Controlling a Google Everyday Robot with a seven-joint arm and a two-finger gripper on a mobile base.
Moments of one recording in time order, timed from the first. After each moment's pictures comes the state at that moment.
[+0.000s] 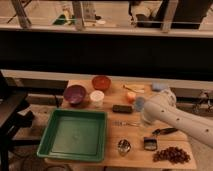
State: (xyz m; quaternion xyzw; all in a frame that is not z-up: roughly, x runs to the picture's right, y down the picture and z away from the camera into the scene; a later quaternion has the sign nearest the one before) arm 0.203 0.172 0.778 -0.24 0.02 0.16 0.96
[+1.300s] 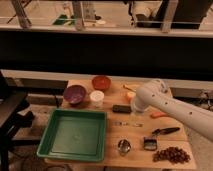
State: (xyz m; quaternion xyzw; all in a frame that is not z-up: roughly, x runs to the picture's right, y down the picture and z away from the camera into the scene) arm 0.157 0.130 0.818 -0.27 -0.06 0.10 0.96
